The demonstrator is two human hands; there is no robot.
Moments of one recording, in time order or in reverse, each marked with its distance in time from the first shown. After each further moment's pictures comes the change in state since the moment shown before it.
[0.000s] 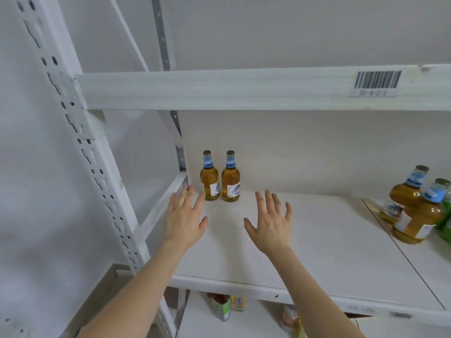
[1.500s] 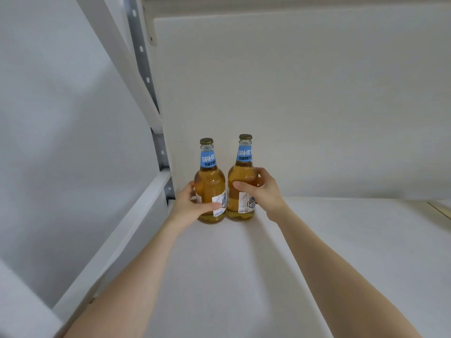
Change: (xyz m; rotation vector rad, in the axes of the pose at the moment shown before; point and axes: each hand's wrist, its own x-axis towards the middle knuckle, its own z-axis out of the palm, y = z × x) left_hand 0.179 -0.034 0.200 -1.392 -0.217 -0.324; right_hand 0.196 -0.012 0.164 1.314 -0.207 0.305
